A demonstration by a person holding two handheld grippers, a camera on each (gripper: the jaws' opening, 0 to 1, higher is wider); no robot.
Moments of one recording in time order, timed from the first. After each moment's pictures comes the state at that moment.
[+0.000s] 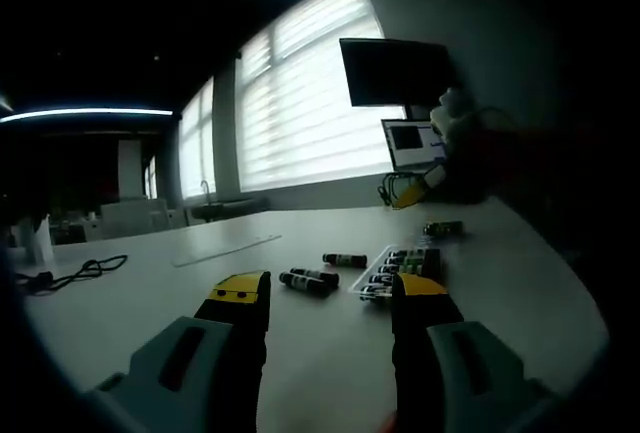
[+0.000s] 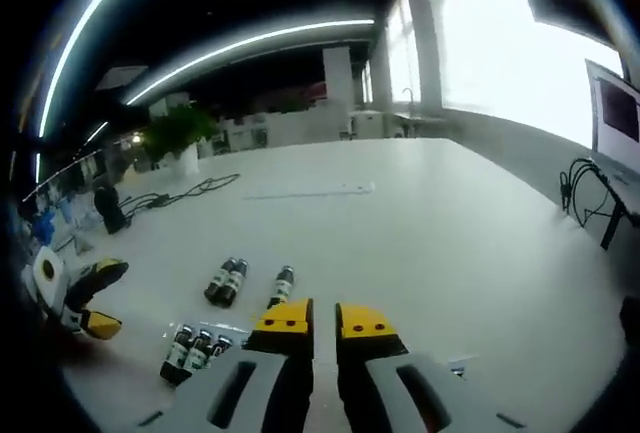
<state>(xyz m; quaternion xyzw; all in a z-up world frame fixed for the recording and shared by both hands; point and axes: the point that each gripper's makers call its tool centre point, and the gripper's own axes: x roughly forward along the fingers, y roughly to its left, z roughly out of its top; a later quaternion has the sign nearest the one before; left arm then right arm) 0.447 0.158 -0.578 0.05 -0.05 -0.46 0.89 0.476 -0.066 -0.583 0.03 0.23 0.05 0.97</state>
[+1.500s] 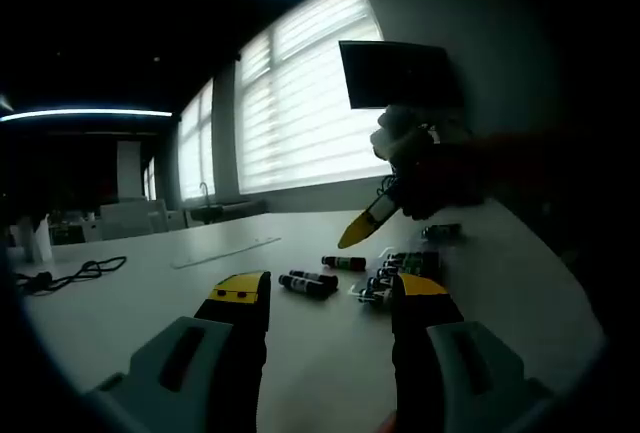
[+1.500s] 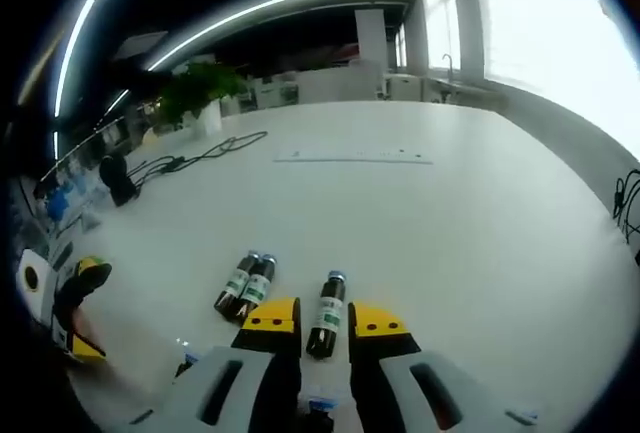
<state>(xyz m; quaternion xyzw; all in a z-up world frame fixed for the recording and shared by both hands) 0.446 0.159 -0.577 0.05 -0.06 -0.46 0.88 0.531 -0.007 -0.626 0.00 0.32 0.11 0.94</state>
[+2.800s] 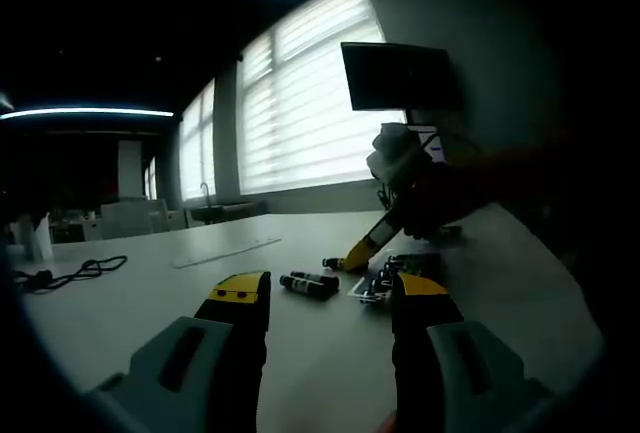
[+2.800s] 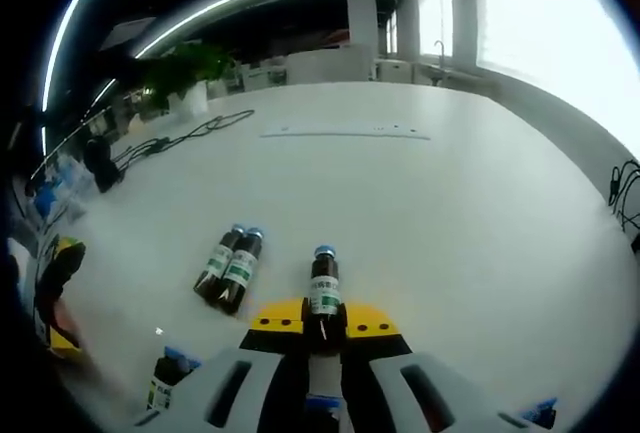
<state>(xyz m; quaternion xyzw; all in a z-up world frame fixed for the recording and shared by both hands) 0.447 0.160 -0.575 0.05 -0.06 -0.46 0.89 0.522 -0.002 -0.644 0.00 0.35 0.09 0.93</state>
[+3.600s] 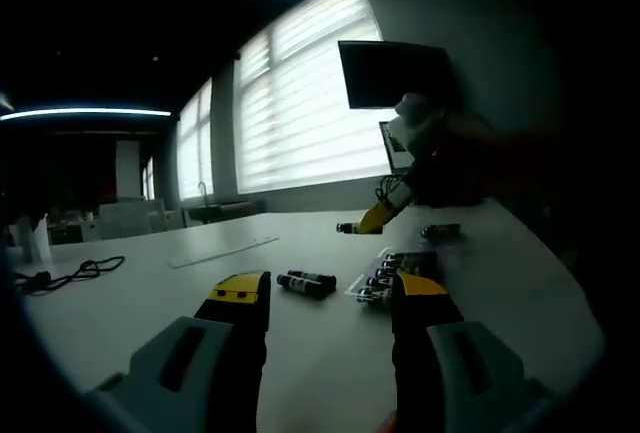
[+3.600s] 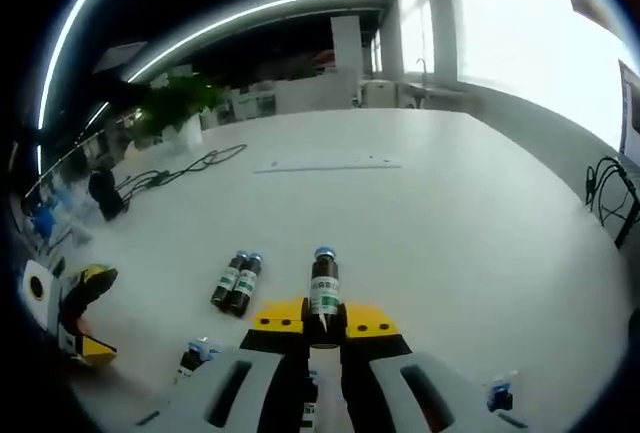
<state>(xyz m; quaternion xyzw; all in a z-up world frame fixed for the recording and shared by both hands) 0.445 0.158 -0.577 0.05 -0.06 -0.46 0.88 0.500 -0.033 -0.600 0.02 0.30 0.06 0.95</state>
